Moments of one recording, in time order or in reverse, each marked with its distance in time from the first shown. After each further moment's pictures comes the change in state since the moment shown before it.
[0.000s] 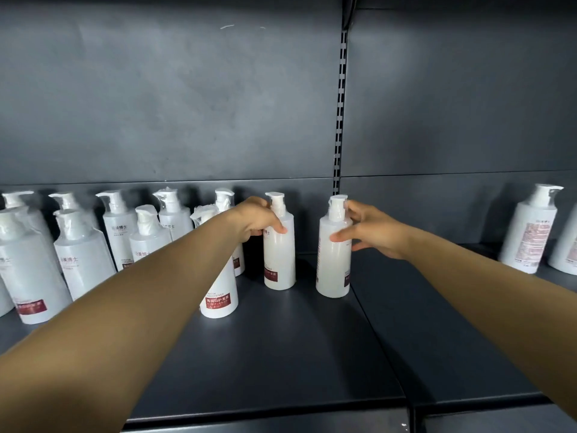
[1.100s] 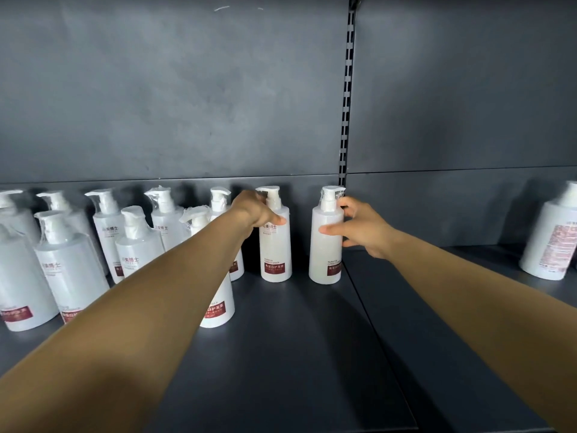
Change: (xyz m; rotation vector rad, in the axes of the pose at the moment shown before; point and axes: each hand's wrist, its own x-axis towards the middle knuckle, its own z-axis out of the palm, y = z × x) left_hand 0.026 0.002 0.005 0.050 0.219 0.005; right_hand 0.042 0.011 0.014 0.065 0.153 -0.011
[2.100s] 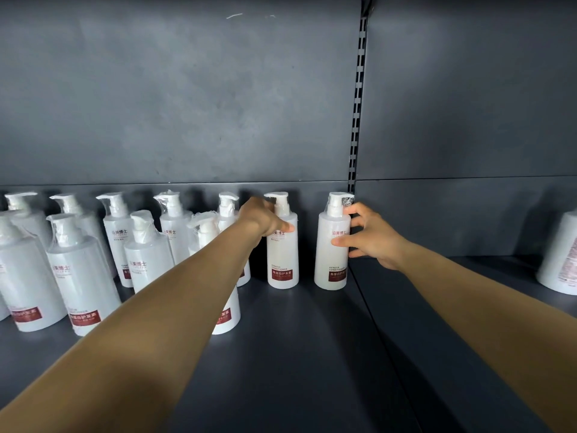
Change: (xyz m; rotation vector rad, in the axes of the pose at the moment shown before) left_hand -0.009 0.001 -0.001 0.021 0.018 0.012; right_hand 0.005 0.007 -0.003 -0.029 -0.016 -0.017
